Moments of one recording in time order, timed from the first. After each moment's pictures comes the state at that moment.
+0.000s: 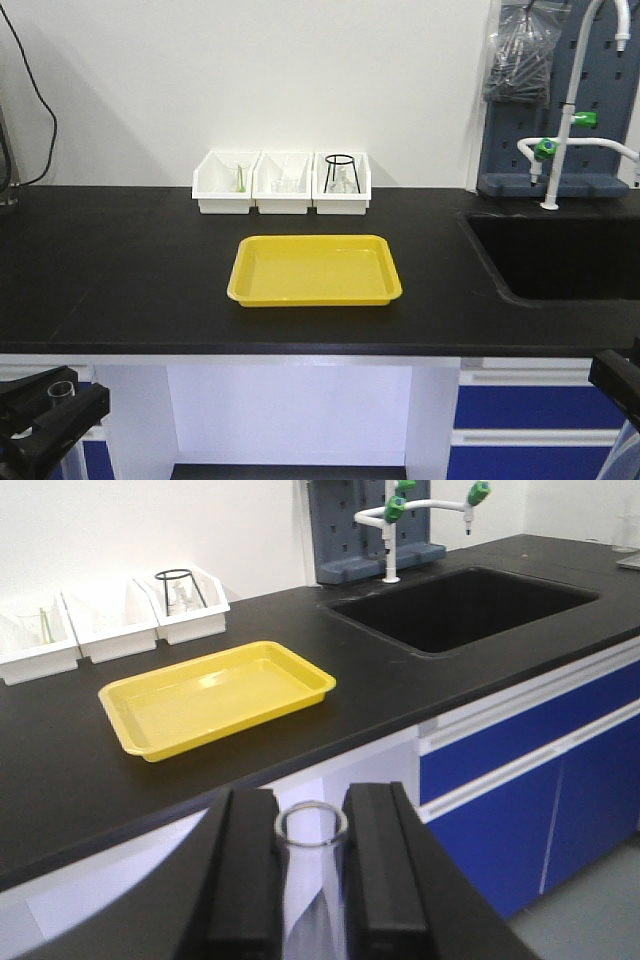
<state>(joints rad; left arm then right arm) -0.42 0.81 -0.53 0.63 -0.07 -0.64 0.41 0.64 -0.58 -0.39 0.07 0.29</state>
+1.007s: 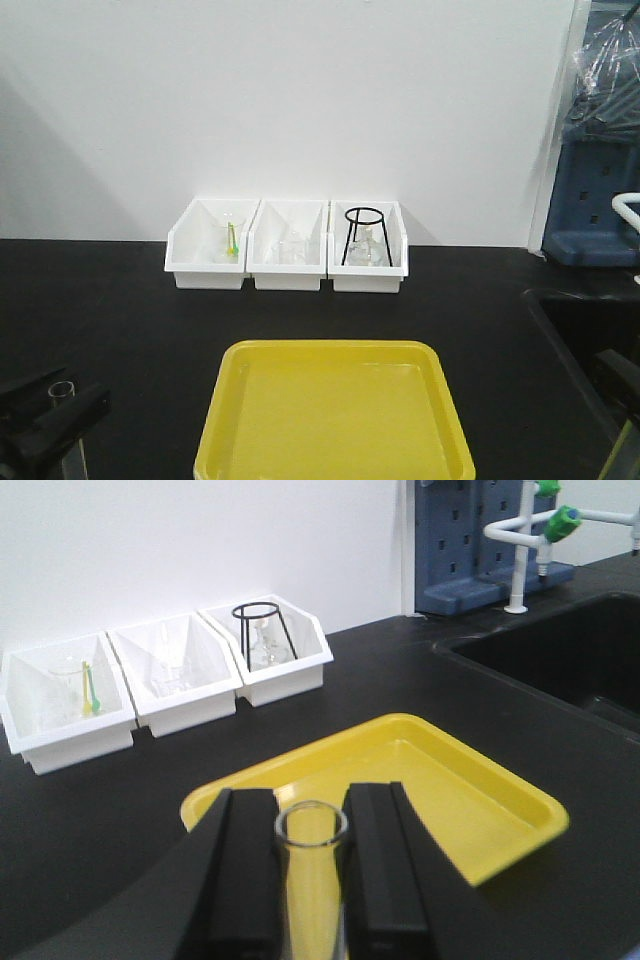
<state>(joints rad) -0.42 0.81 -0.53 0.63 -0.07 -0.64 0.41 0.64 -0.58 -0.39 0.07 0.29</state>
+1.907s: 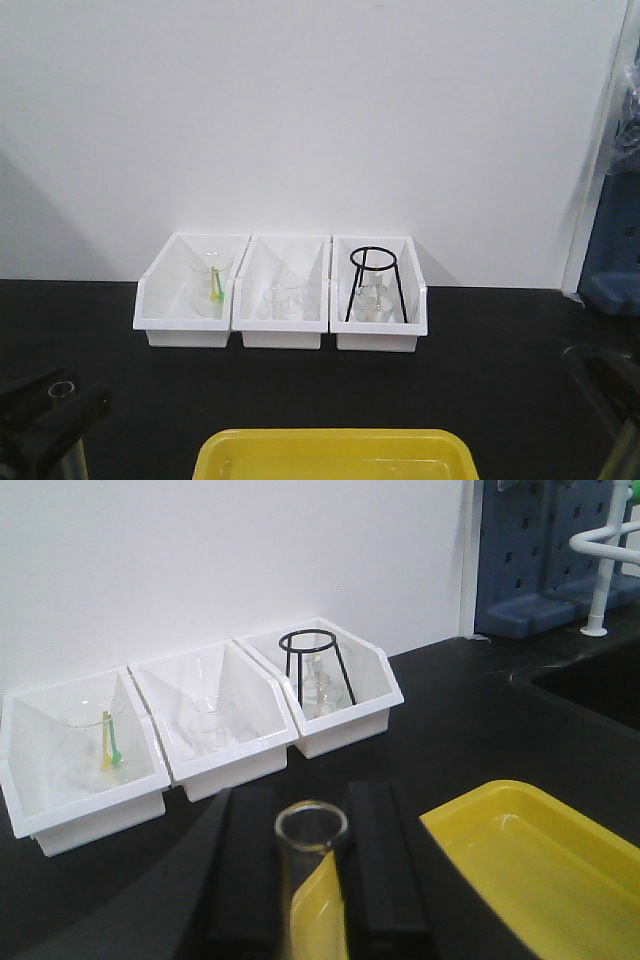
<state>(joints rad) -0.42 0.81 -0.53 0.63 -0.07 -0.64 0.41 0.64 -0.58 -0.39 0.07 0.29</state>
